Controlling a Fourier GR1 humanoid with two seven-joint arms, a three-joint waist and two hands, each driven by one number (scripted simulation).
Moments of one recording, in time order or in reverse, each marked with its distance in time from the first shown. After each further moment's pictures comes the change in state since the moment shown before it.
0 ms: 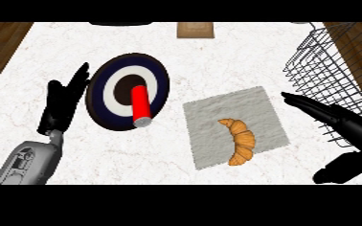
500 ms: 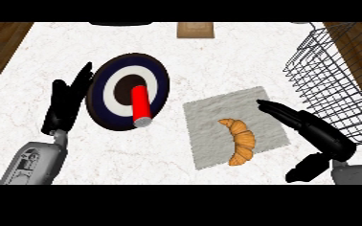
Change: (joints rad) left arm 0.005 -0.059 0.041 -0.034 -0.067 -0.028 0.038; right arm -0.008 0.153 0.065 0.096 0.169 -0.075 -0.048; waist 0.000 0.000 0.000
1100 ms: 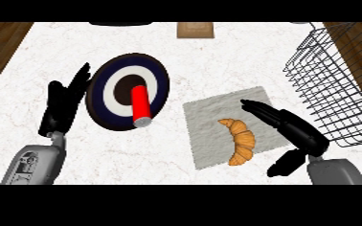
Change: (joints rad) left arm 0.022 -0.052 0.074 -0.034 -0.068 -0.060 0.017; right arm -0.040 0.124 0.009 0.087 0.124 -0.037 -0.029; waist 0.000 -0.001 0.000
